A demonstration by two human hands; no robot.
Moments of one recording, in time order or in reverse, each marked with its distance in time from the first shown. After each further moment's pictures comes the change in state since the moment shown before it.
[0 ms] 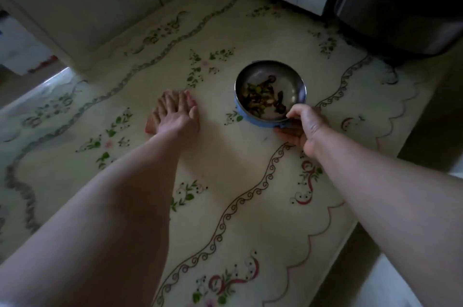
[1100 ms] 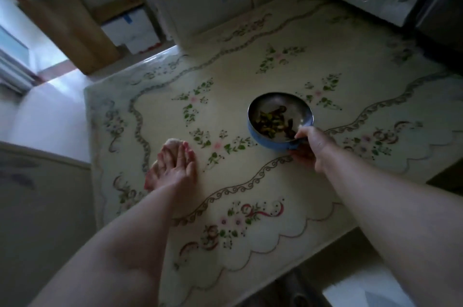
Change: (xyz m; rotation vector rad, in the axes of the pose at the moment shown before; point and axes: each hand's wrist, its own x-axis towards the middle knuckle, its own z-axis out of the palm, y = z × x) left_hand -0.225 -0.157 0.050 0.004 -0.068 -0.361; right_hand -0.091 0.064 0.014 -0.326 -0.231 0.126
